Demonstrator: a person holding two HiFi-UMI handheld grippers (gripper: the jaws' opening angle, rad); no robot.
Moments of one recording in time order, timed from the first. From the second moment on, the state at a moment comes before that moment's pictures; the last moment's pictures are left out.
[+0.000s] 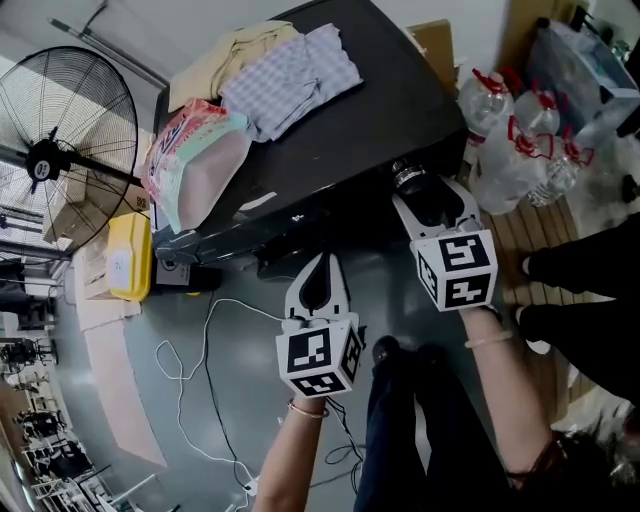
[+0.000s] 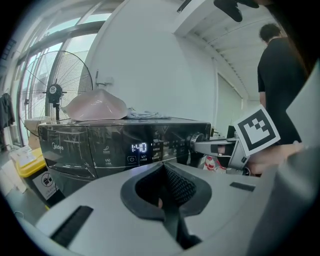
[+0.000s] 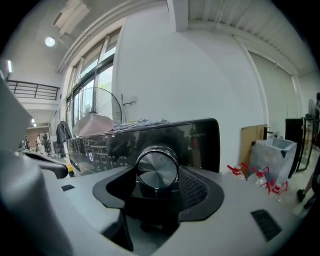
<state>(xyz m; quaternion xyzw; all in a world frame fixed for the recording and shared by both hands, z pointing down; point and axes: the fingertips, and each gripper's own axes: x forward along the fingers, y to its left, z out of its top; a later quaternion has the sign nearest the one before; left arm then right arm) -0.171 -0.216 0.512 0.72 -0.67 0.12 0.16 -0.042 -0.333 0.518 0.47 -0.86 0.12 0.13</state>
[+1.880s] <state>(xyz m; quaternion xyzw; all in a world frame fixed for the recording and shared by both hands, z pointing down) -0.161 -0.220 0.517 0.73 -0.66 0.12 0.15 -0.046 -0.333 0.511 0.45 -0.88 0.05 0.16</state>
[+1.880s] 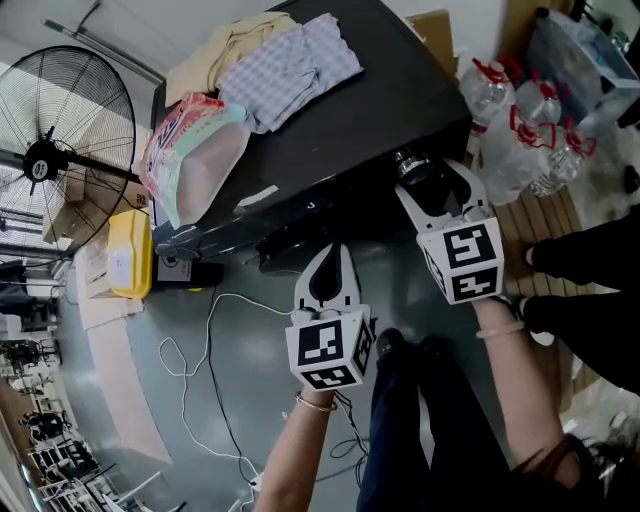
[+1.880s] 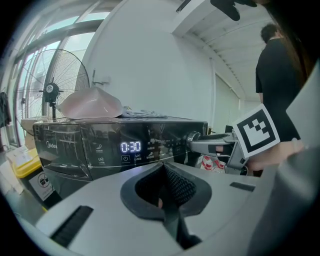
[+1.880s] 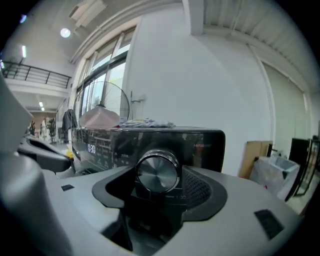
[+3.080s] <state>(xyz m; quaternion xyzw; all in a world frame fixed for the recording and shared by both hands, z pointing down) -0.153 -0.226 0.521 0.73 -0.65 0.12 0.16 -0.049 -0.329 0.509 0.45 -0.88 0.03 0.16</state>
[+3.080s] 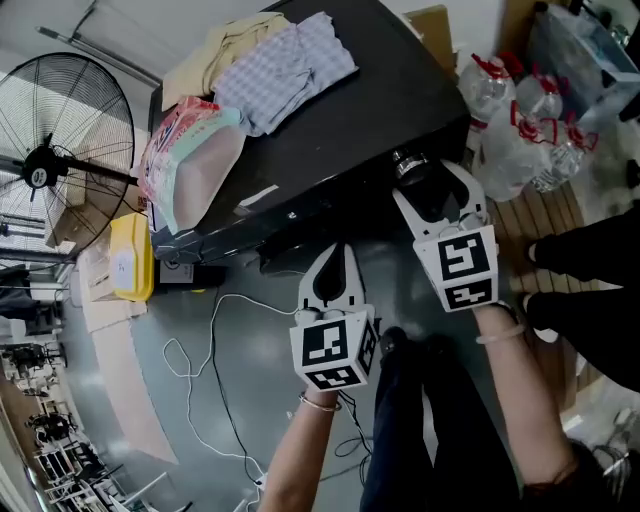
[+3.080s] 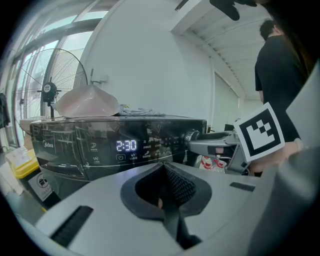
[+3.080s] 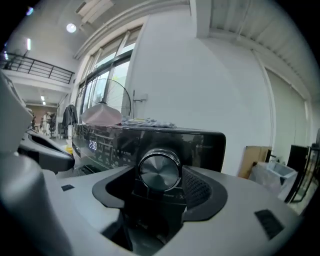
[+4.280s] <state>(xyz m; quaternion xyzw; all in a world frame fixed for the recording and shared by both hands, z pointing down) -0.154 -0.223 0.519 0.73 -0.65 0.12 0.16 -0.046 -0.328 0.503 0.46 -0.87 0.02 0.16</state>
